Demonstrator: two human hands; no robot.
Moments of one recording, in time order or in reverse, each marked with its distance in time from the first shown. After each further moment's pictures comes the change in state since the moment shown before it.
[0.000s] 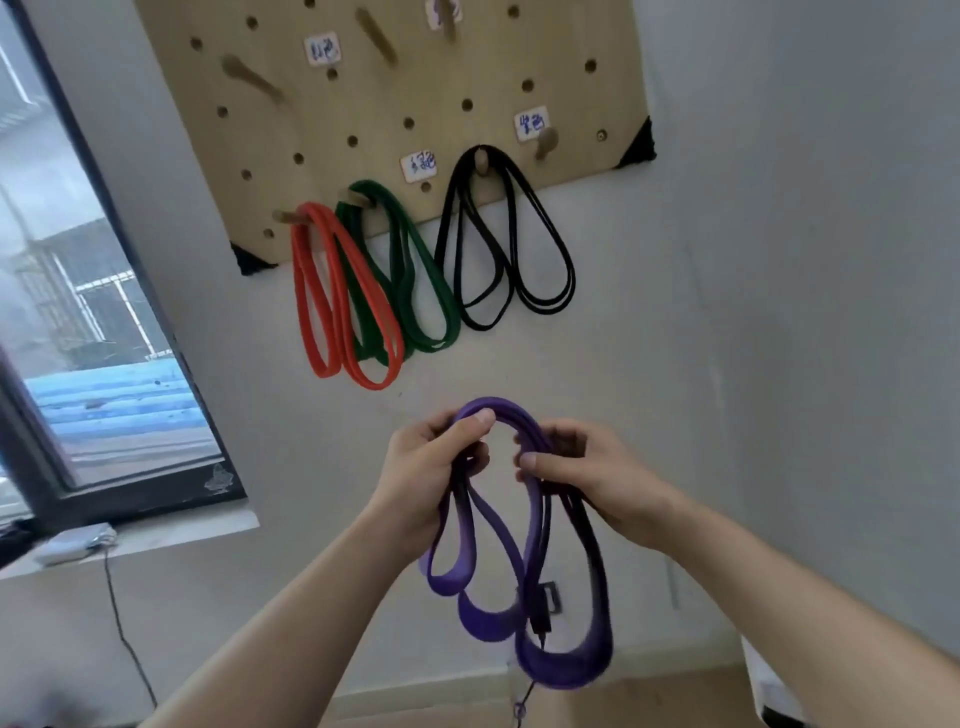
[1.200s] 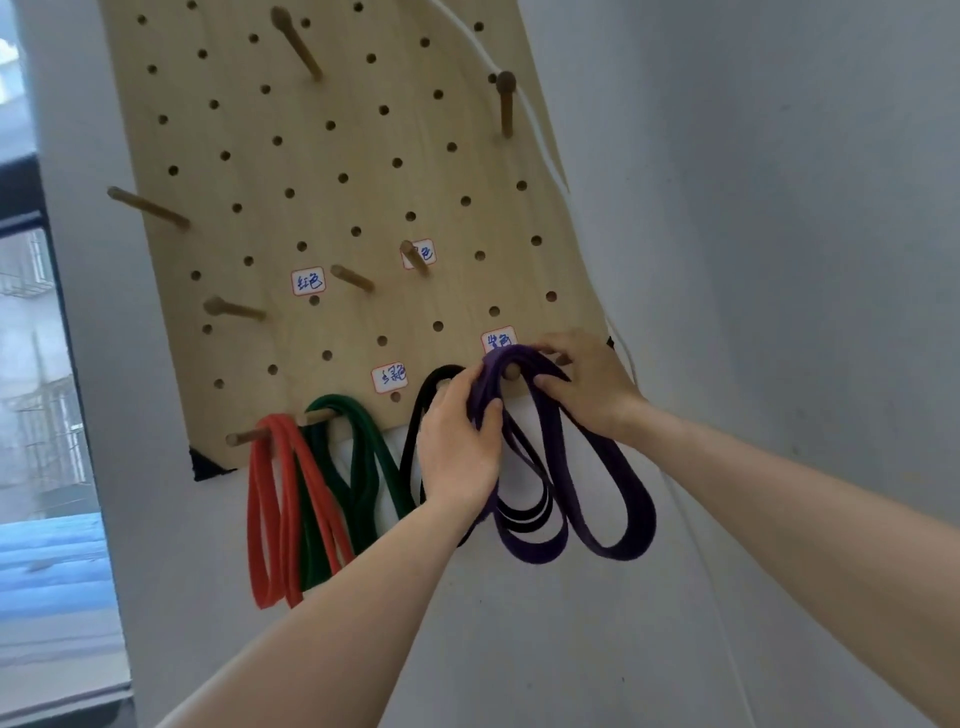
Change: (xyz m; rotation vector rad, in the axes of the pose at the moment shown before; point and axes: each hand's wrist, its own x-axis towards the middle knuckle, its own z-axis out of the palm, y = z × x) left_hand 0.201 0.115 0.107 0.723 0.382 0.764; right_hand 0.194 -0.191 -0.138 -0.803 0.399 -0.552
